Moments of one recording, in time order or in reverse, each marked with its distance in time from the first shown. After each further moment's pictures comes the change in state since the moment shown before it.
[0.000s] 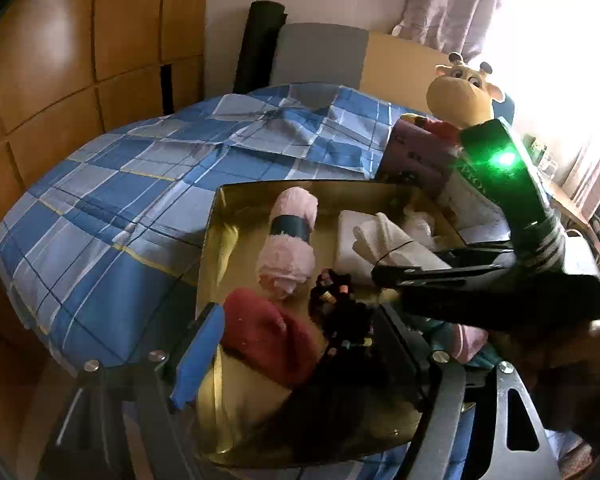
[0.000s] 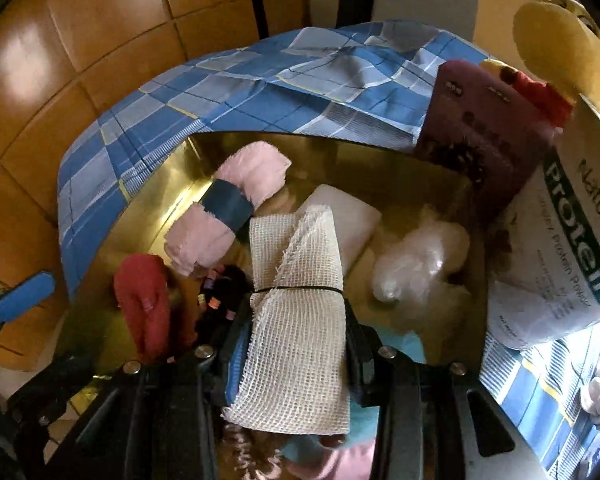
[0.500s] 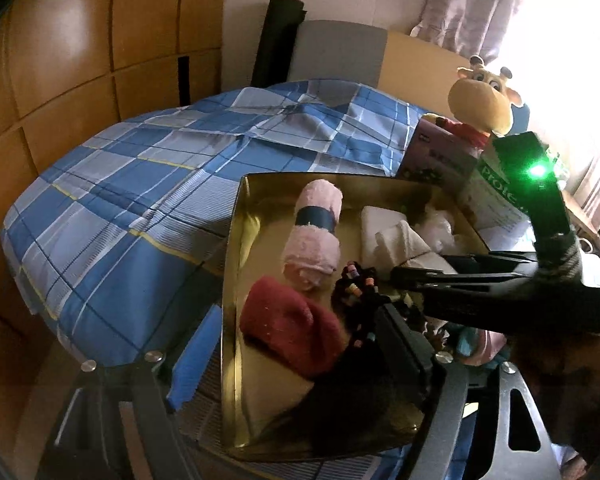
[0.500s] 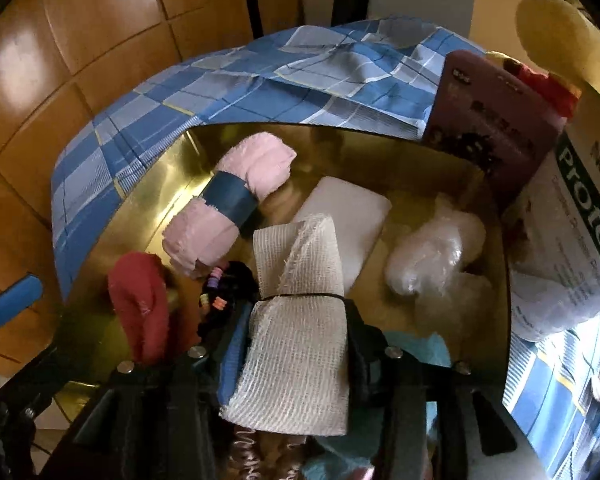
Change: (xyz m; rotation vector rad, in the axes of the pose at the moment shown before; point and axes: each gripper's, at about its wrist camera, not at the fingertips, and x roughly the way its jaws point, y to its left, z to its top) left arm 0.000 0.015 -0.007 -0.039 0.008 0.037; right arm -0.001 0.001 -0.009 0.034 -0.028 0.008
